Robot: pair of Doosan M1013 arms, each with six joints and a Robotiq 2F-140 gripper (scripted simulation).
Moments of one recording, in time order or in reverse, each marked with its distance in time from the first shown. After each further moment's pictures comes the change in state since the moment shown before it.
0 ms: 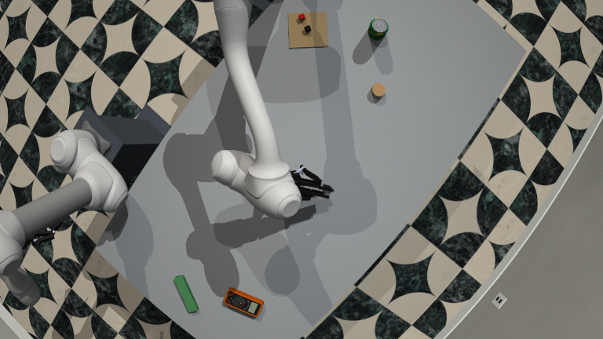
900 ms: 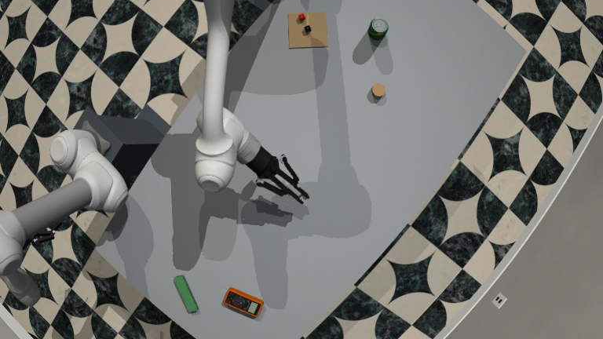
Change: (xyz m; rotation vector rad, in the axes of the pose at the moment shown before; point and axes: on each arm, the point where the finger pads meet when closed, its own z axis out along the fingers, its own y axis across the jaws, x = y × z) left arm 0.032 -0.046 -0.055 0.293 -0.330 0.022; right arm 0.000 0.000 0.000 0.000 0.000 0.000
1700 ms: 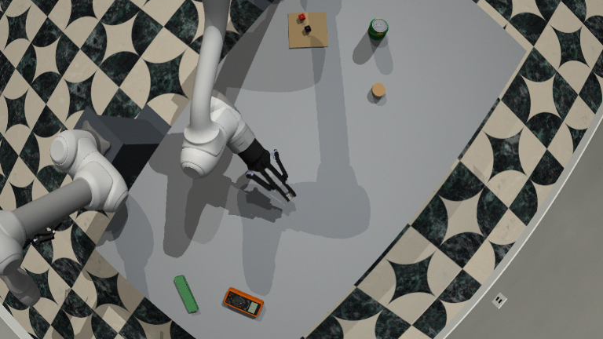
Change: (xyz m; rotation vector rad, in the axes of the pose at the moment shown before) left arm 0.026 -0.025 -0.026 0.123 -0.024 0.017; right arm 0.000 0.000 0.000 0.000 0.000 0.000
